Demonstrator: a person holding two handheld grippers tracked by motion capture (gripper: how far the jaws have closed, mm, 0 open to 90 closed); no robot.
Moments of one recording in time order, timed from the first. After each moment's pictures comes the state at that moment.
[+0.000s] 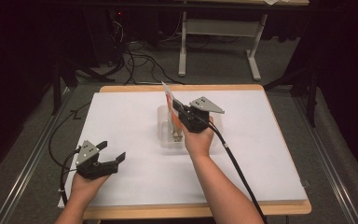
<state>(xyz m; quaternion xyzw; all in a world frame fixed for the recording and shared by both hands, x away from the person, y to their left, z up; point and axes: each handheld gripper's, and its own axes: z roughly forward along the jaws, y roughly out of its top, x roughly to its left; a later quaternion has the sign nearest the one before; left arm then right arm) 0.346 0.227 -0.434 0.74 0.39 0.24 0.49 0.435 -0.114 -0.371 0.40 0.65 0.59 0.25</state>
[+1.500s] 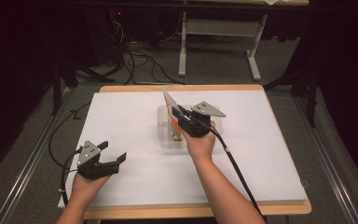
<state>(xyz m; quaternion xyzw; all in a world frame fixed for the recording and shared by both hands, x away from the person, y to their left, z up) 0.346 0.224 -0.435 0.74 0.39 0.24 0.49 0.427 -0.118 -0.382 0.41 0.66 0.58 0.23</state>
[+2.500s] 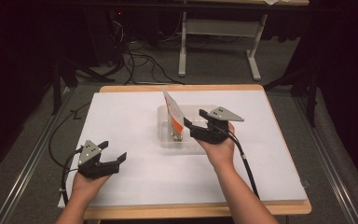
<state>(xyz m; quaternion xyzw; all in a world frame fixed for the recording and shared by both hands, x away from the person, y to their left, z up) 0.349 0.224 -0.437 0.75 0.39 0.24 0.48 0.400 -0.165 -0.375 0.42 0.69 0.54 0.24</state>
